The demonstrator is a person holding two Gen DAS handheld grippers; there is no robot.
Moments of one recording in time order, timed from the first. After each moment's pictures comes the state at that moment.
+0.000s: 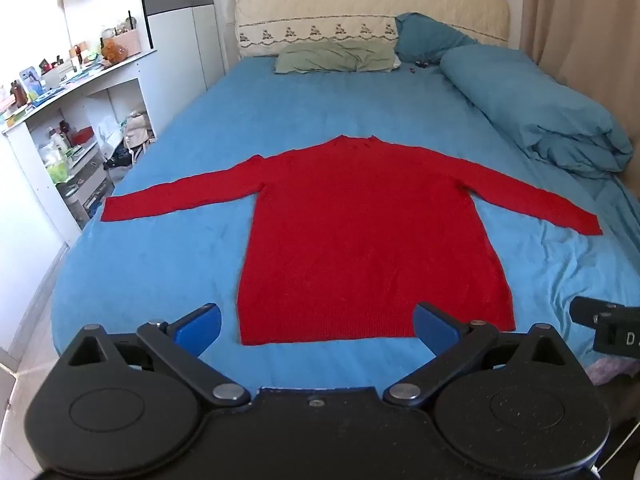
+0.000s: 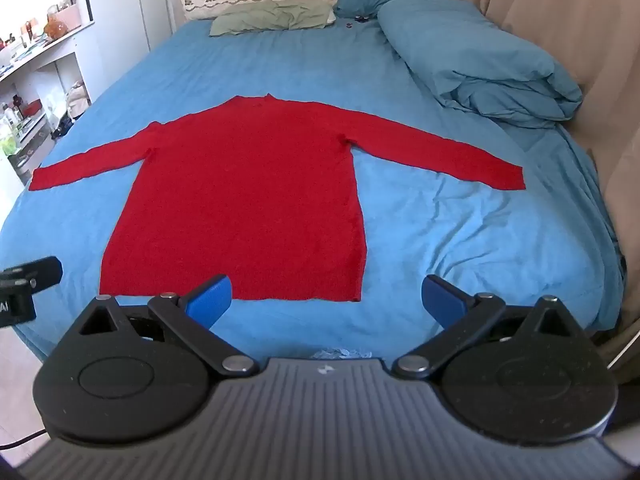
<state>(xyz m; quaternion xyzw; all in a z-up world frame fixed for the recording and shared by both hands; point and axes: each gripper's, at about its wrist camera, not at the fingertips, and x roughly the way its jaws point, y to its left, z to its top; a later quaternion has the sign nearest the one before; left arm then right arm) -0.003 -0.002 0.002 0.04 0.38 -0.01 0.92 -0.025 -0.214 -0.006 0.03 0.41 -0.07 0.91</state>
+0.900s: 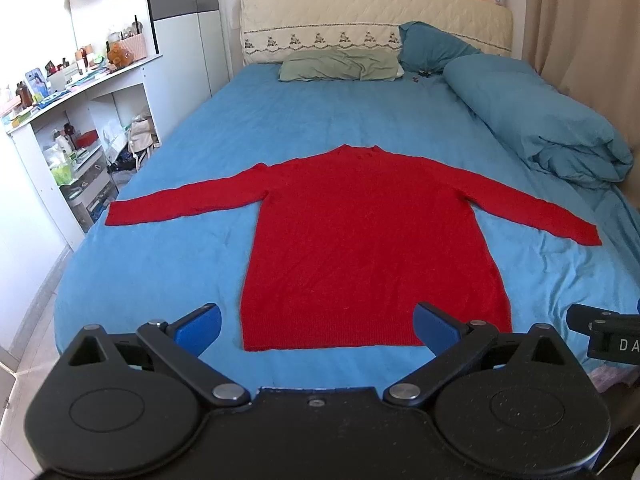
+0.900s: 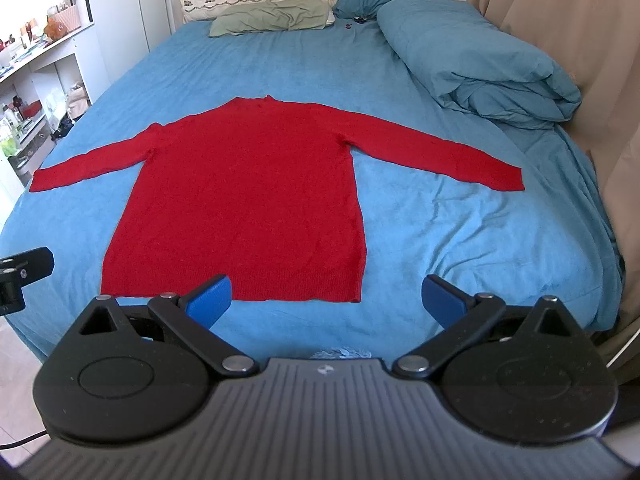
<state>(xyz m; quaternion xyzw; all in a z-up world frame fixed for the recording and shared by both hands) -0.009 0.002 0.004 0.03 0.38 -0.01 0.92 -0.026 -0.210 -0.002 0.02 0.40 -0.08 0.91</state>
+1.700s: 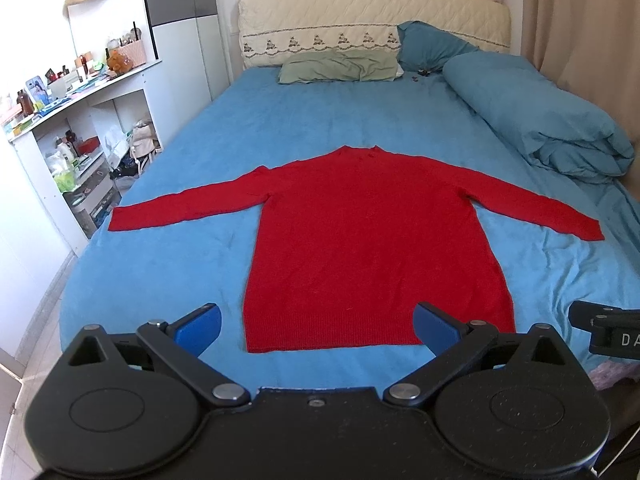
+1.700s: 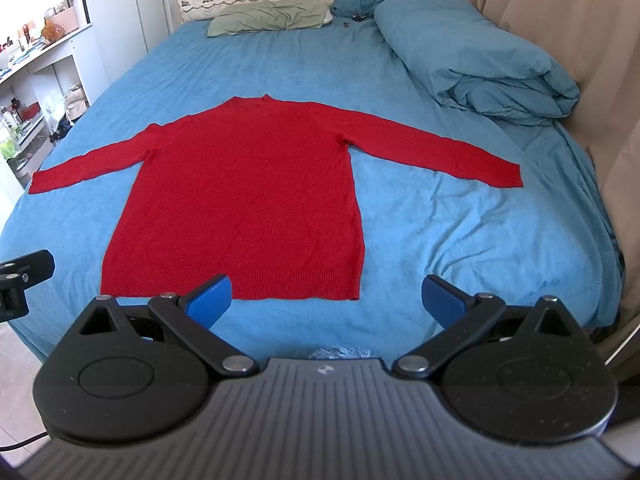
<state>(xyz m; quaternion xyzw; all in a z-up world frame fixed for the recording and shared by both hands) -0.011 -0.005 0.003 0.04 0.37 -0.01 0.93 -0.026 -0.212 -0.002 0.03 0.41 -0.08 0.91</state>
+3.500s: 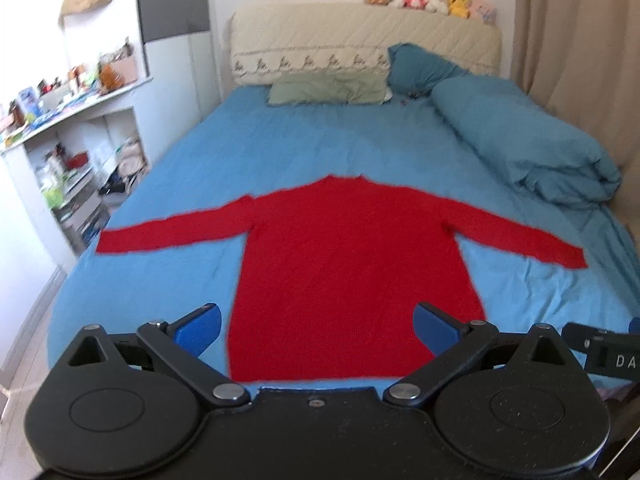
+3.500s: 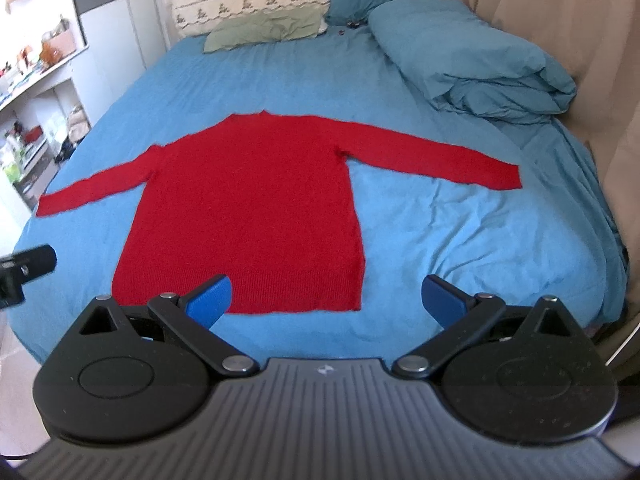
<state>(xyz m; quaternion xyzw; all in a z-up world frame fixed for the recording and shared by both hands) 0.007 -0.017 0.033 0.03 0.34 -0.03 0.94 -0.026 -0.231 0.016 0.06 0.39 -0.08 0.91</state>
